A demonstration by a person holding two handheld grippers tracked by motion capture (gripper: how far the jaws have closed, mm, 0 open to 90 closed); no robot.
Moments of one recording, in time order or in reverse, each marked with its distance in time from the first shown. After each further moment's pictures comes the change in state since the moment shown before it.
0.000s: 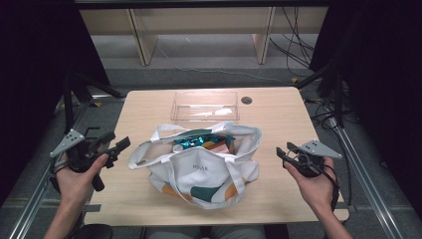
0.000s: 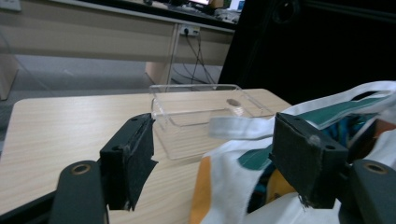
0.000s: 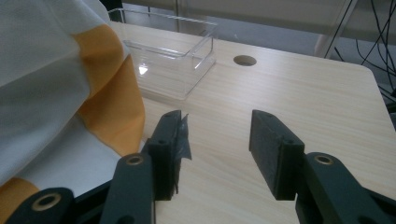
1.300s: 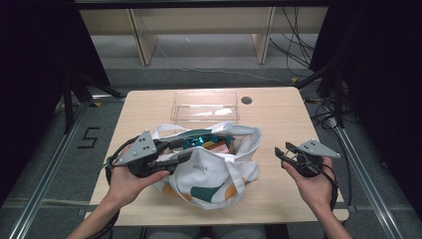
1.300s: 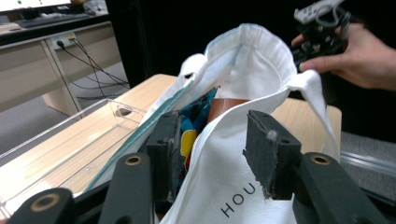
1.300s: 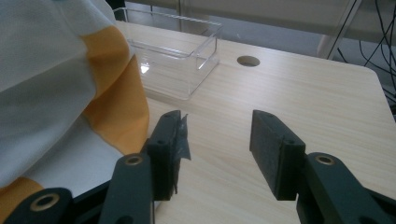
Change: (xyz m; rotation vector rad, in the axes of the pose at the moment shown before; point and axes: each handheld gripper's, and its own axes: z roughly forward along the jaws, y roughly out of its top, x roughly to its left) left arm -0.129 0.003 0.071 0.145 -0.389 0.407; right arm 0.002 0.002 0.001 0.001 0.010 -0.018
